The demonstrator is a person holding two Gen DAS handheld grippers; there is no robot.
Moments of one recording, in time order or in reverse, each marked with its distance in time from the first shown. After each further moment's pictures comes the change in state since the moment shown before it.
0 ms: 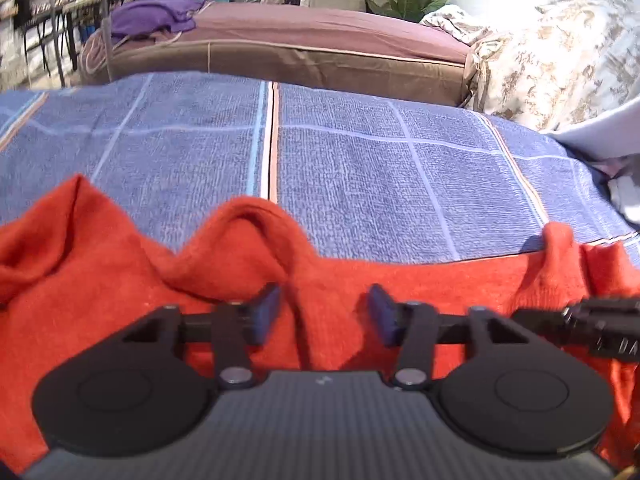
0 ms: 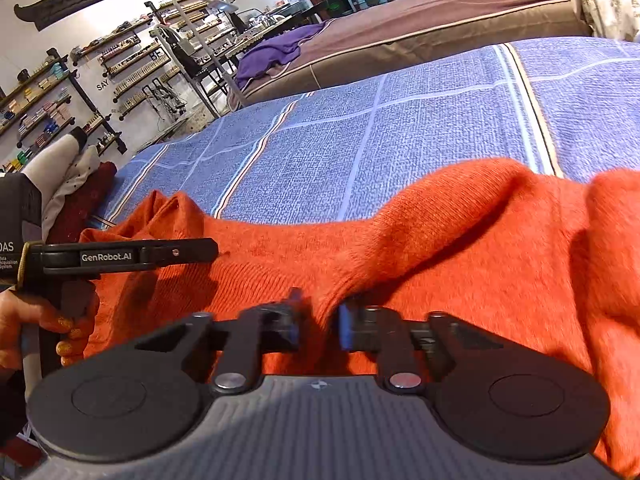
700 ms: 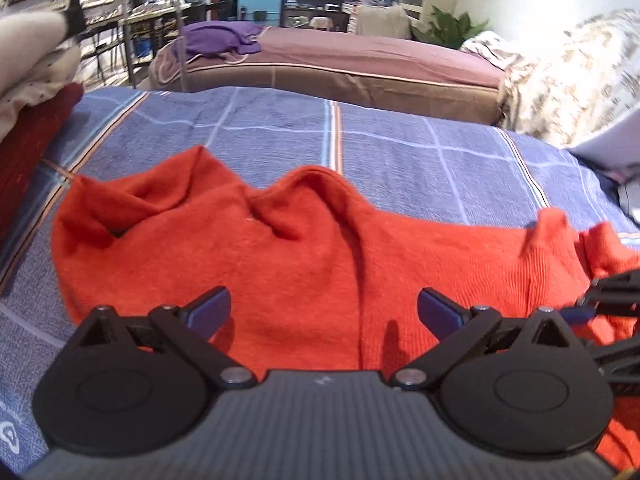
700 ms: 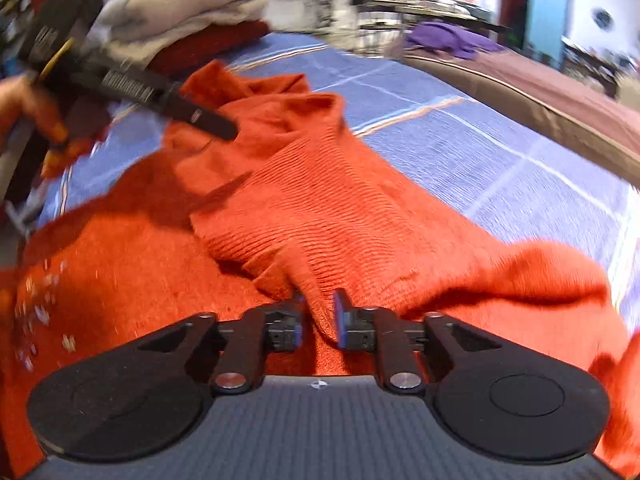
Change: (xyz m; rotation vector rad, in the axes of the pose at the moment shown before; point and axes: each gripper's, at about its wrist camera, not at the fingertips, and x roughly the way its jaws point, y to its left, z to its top) left arm -0.105 -0.001 -0.062 -0.056 -0.065 0.145; right arm -0.043 0.047 -0.033 -0.607 0.132 0.114
